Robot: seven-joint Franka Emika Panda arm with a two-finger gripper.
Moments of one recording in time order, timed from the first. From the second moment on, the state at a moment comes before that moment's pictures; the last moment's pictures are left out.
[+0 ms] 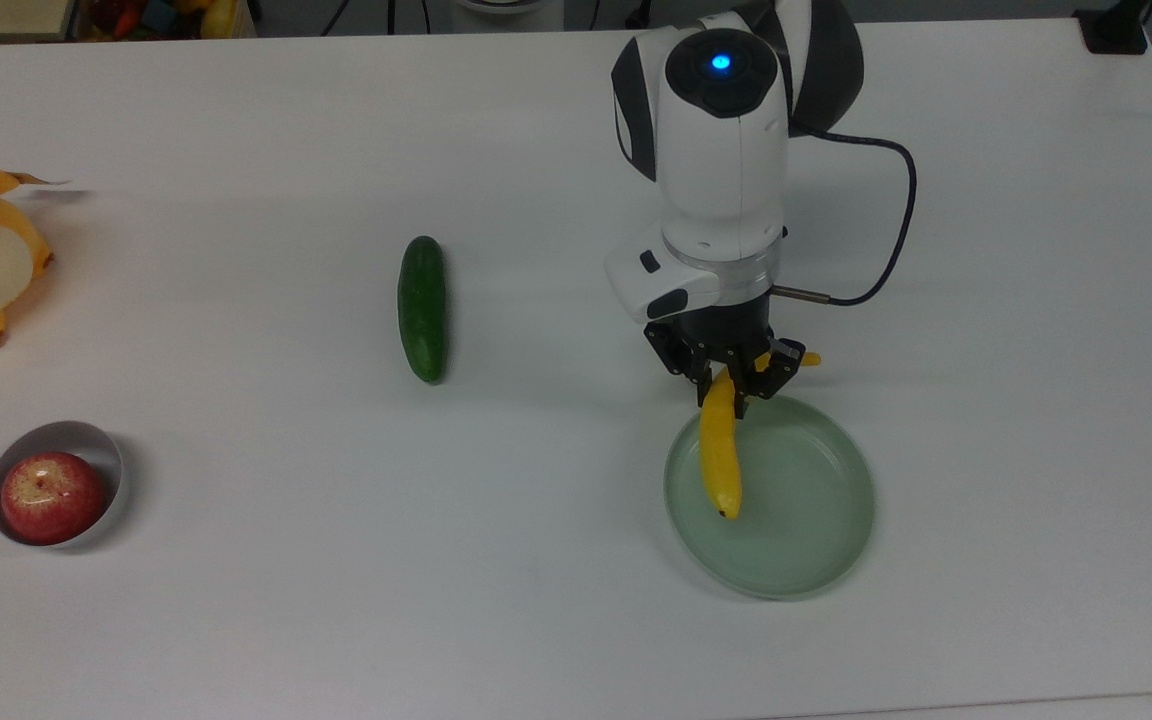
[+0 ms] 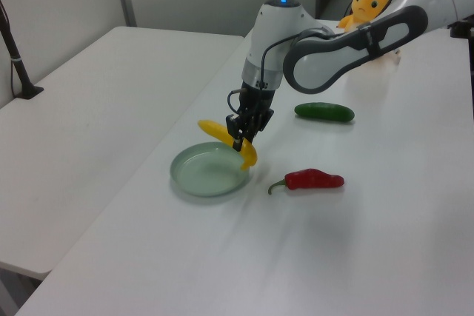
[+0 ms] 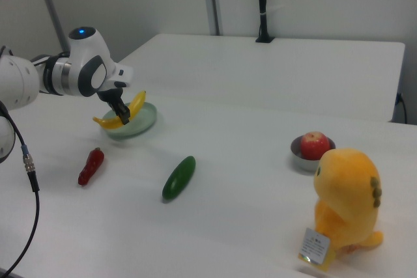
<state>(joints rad) 0.39 0.67 -0.07 -1.35 0.13 2.32 0.64</state>
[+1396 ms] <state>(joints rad) 0.40 0.78 -0.07 -1.29 0.13 2.47 0.68</state>
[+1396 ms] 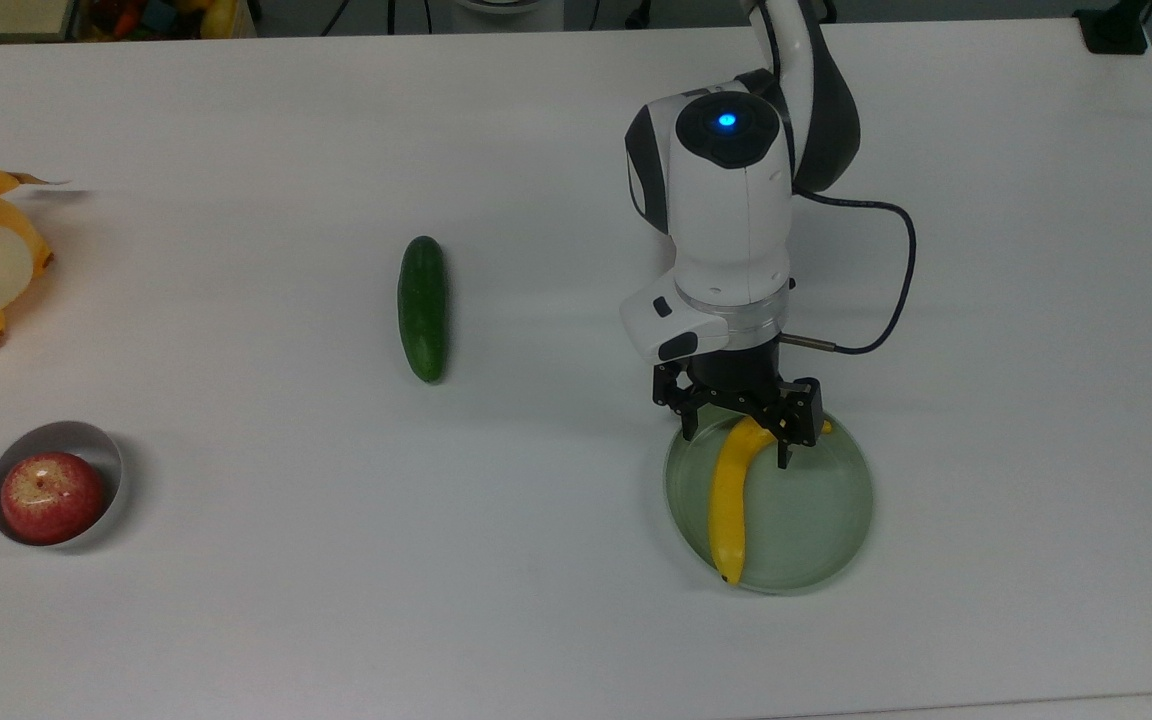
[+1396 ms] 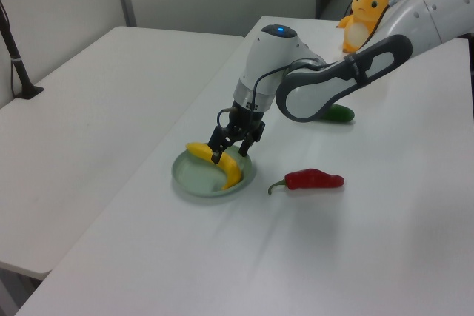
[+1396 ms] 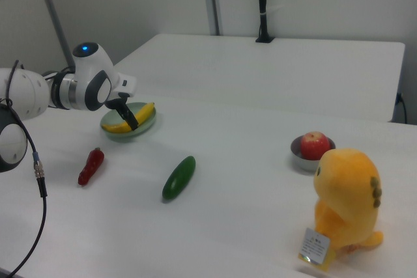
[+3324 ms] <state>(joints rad) 0.03 -0.12 0.01 -1.63 0.06 1.49 0.32</state>
